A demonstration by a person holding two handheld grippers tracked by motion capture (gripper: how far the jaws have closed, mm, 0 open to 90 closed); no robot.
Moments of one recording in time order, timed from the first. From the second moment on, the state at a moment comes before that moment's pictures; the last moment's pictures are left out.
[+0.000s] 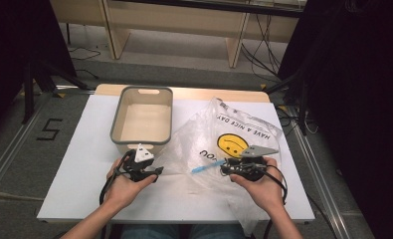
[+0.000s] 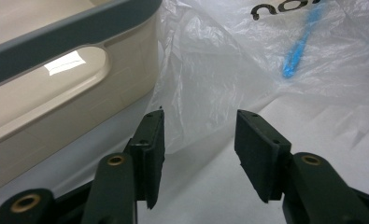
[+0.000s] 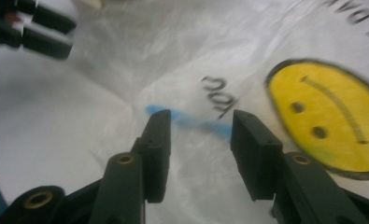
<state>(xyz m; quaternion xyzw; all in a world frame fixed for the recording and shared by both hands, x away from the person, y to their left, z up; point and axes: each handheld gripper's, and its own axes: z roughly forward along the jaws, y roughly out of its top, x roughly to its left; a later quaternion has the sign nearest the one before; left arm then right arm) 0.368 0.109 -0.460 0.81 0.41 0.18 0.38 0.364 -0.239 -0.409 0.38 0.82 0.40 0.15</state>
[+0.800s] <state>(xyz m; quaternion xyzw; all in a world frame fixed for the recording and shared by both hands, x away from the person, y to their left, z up) 0.365 0.114 -0.458 0.80 0.42 0.18 0.39 0.365 -0.319 -0.420 0.50 0.77 0.35 0.17</state>
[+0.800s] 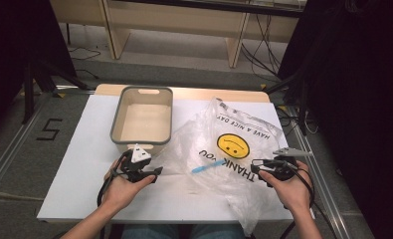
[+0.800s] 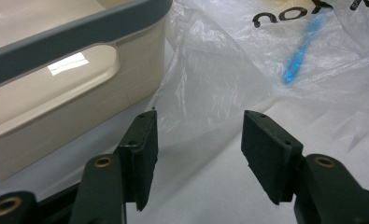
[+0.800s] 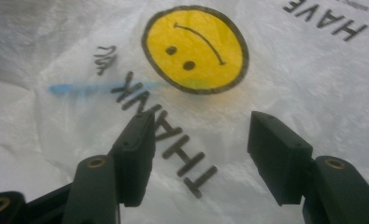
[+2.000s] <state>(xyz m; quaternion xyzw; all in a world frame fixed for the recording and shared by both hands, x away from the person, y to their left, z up) 0.366 0.115 -0.459 0.80 0.43 0.18 0.39 0.355 -0.346 -0.433 0.56 0.74 0.32 0.19</state>
